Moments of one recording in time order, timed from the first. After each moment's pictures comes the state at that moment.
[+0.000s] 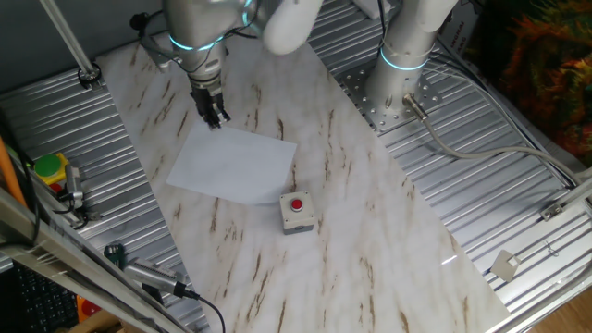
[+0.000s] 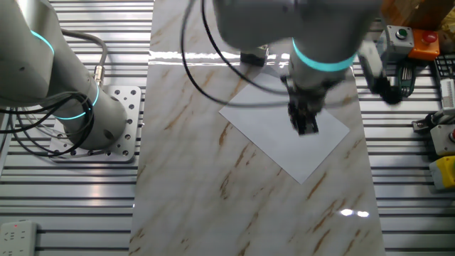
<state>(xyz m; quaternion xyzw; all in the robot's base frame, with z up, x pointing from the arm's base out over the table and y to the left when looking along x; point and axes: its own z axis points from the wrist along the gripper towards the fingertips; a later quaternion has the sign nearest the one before) 0.527 -0.066 0.092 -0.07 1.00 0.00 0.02</state>
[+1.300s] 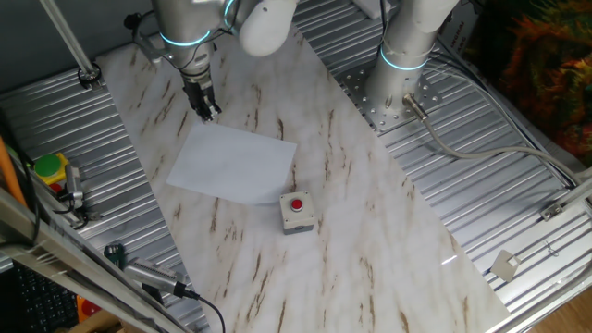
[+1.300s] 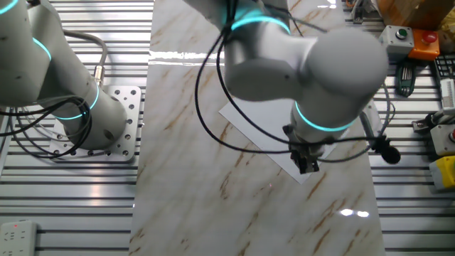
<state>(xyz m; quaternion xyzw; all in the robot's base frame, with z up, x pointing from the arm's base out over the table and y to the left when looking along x) 0.533 -0.122 0.041 -0.09 1.00 0.00 0.02</state>
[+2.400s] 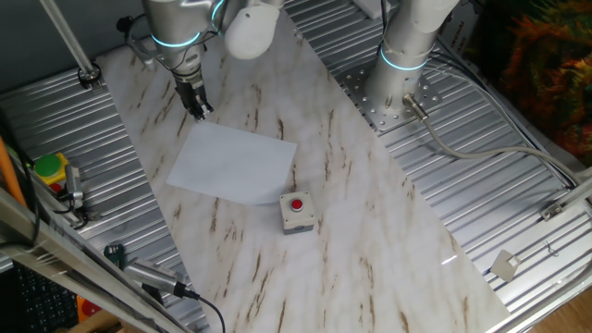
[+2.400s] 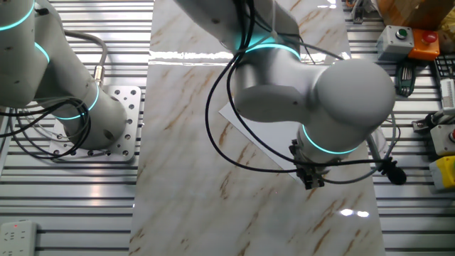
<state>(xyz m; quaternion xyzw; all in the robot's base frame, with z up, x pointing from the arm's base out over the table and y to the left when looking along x) 0.542 -0.144 0.025 -0.10 0.99 0.00 0.02</state>
